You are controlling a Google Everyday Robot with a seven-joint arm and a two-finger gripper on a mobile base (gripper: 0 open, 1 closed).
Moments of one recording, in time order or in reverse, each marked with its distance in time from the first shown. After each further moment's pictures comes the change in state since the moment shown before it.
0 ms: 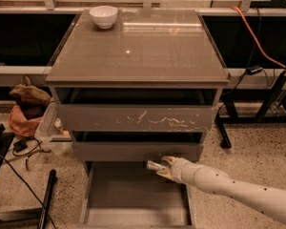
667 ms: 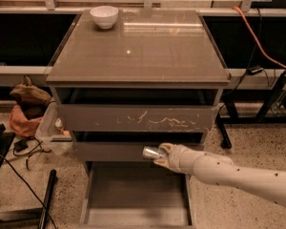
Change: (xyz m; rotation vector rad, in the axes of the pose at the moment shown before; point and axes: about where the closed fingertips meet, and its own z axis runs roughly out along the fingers) arm -0.081 -0.030 -0.058 0.036 0.014 -0.050
